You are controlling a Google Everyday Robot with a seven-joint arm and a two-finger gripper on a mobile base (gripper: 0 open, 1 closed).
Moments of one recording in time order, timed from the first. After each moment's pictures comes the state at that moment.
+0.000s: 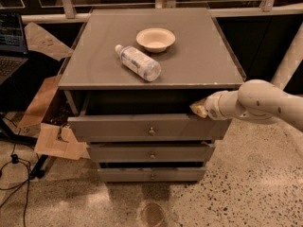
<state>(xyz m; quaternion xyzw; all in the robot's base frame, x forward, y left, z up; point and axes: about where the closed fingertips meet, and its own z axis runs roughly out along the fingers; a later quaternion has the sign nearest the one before) 0.658 -0.195 0.686 -0.35 0.84 0.10 0.40</state>
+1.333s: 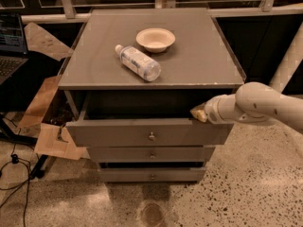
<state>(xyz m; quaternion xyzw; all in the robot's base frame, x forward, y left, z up) 0.651 -0.193 0.667 -0.34 0.85 0.10 0.38</state>
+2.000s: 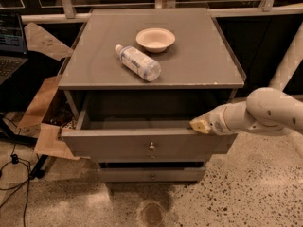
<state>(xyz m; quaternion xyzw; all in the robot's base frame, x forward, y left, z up) 0.585 -0.181 0.679 -0.34 0.86 0.16 0.34</state>
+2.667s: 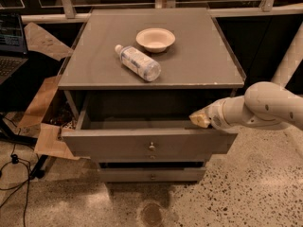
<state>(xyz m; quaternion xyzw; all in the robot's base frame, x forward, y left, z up) 0.602 -0.179 0.691 -0.35 0.86 0.15 0.36</state>
